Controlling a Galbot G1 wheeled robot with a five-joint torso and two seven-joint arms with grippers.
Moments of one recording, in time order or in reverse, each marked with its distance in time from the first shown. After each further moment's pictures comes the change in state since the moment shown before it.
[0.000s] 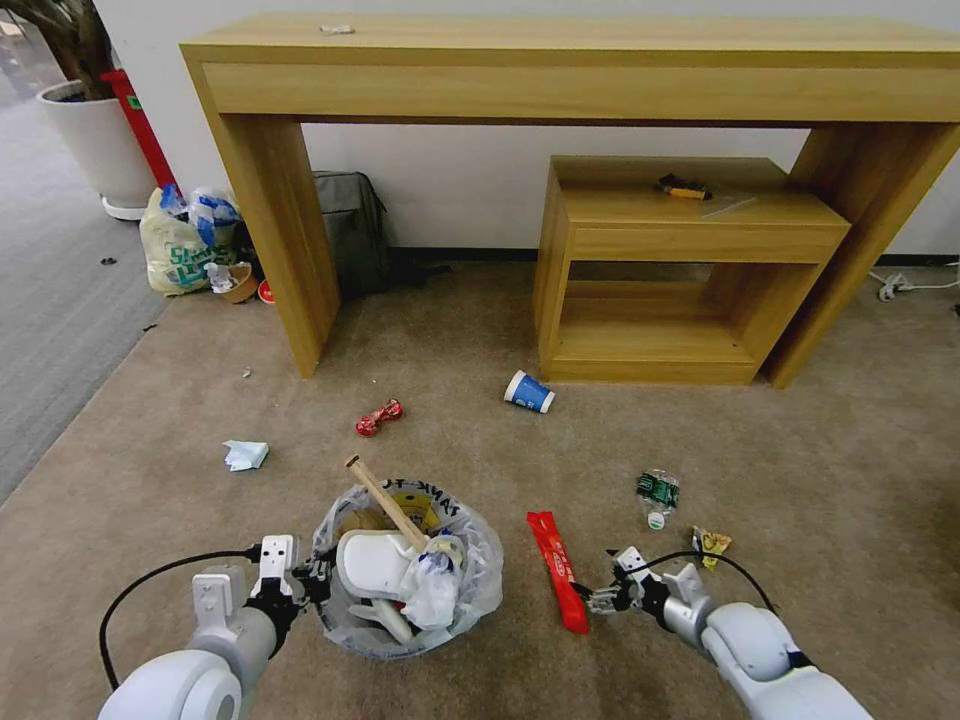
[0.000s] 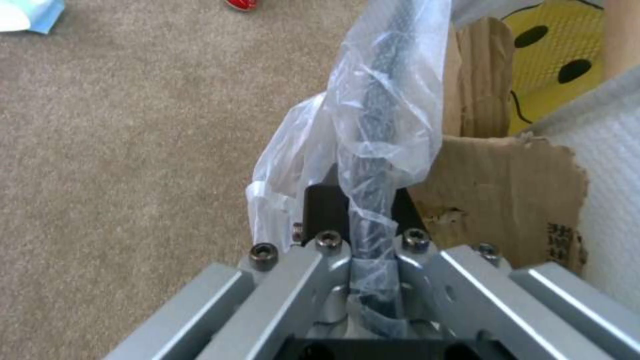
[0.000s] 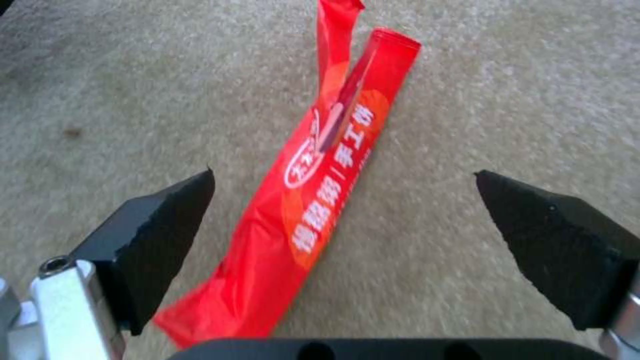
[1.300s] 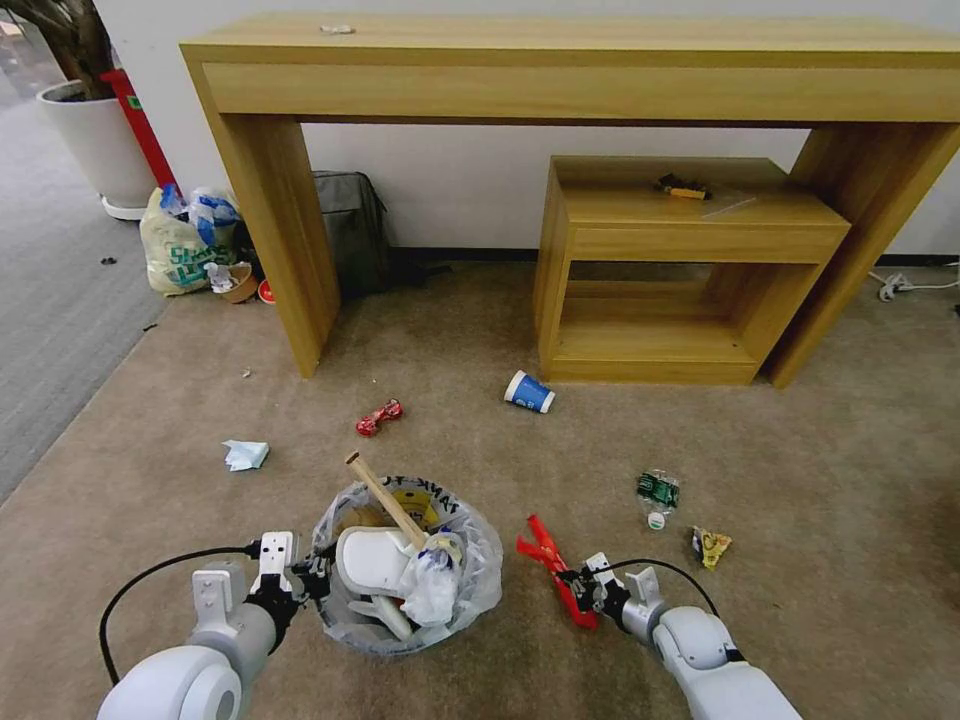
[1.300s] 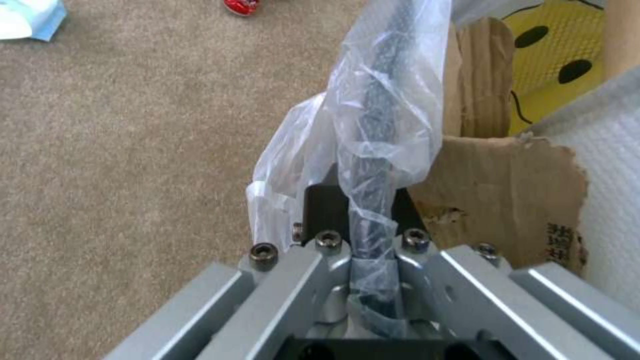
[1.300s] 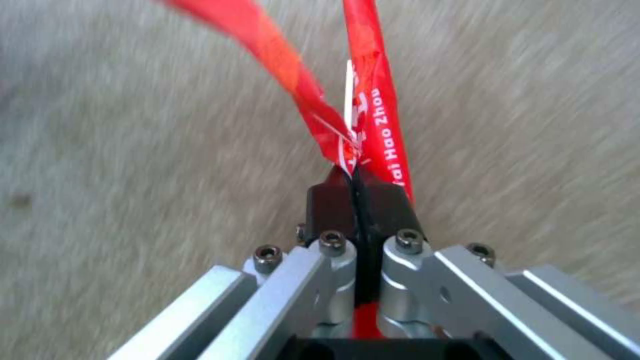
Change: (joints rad) left arm -0.009 0.010 0.003 0.000 -0.004 0.000 -0.004; right arm 0.058 0.166 0.081 -0.167 -0.034 0.060 -0.001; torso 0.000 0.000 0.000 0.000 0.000
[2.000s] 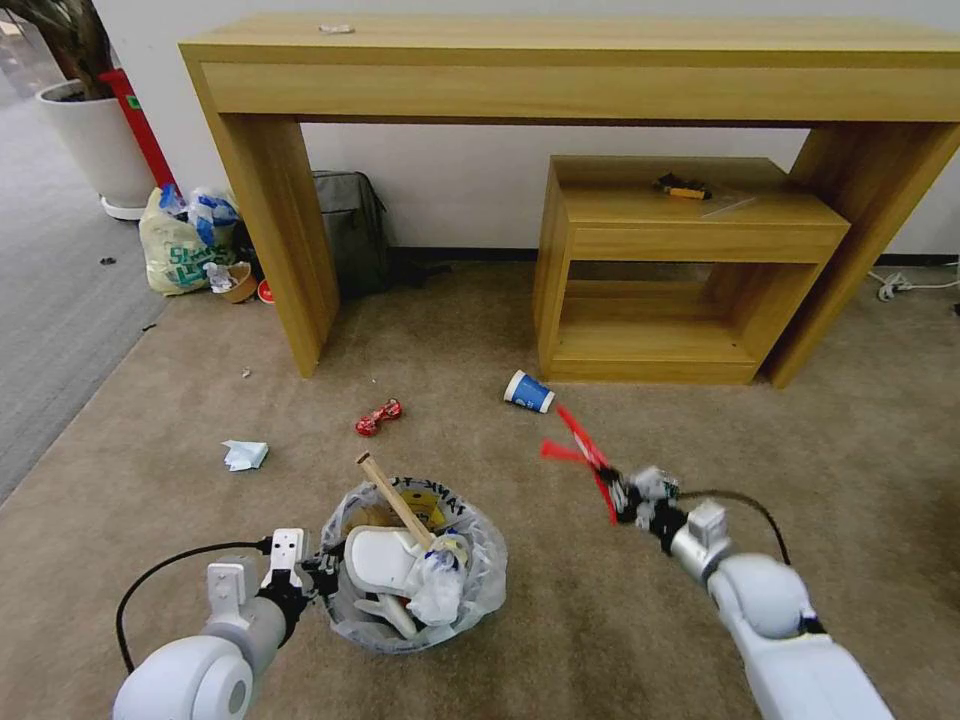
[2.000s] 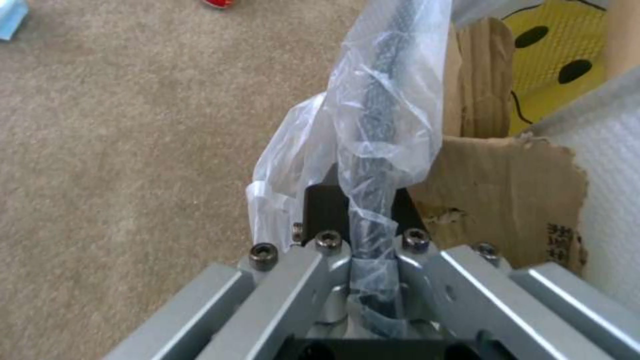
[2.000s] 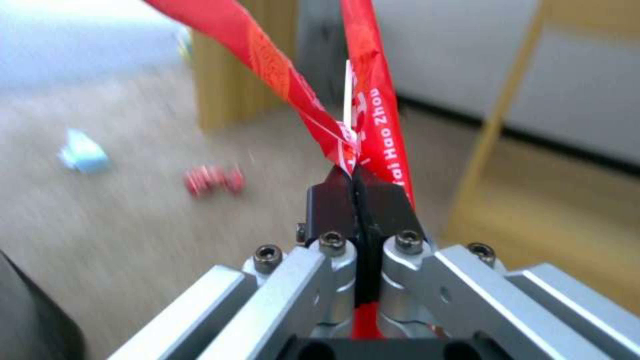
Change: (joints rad) left arm -0.054 0.033 0.070 0.050 0.000 0.000 -0.017; right arm -0.047 -0.094 0.155 0.594 0.123 0.004 -0.005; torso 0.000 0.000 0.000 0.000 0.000
